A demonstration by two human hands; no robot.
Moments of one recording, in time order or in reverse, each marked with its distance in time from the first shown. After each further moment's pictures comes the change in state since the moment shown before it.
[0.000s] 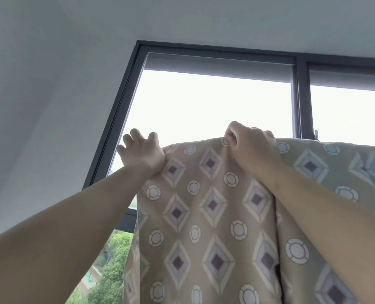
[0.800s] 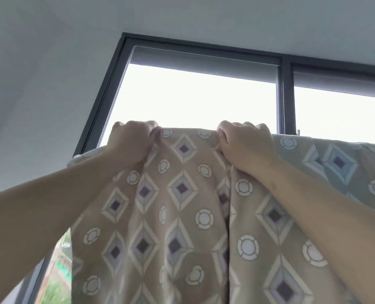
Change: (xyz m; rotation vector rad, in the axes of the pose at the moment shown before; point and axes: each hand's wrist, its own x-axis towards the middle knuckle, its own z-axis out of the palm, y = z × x) left_hand 0.014 0.009 -0.003 -0.061 0.178 0.417; right_hand -0.004 0.010 -0.018 -0.262 -0.071 -0.073
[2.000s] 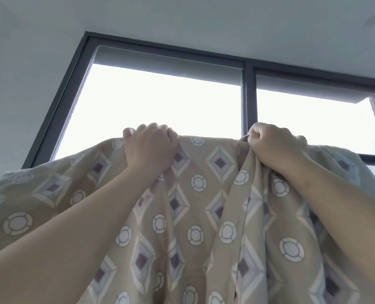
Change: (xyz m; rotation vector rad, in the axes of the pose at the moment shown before) left_hand 0.002 0.155 0.036 -0.090 0.153 -0.070; right_hand -0.039 0.143 -0.037 0.078 -0.093 0.400
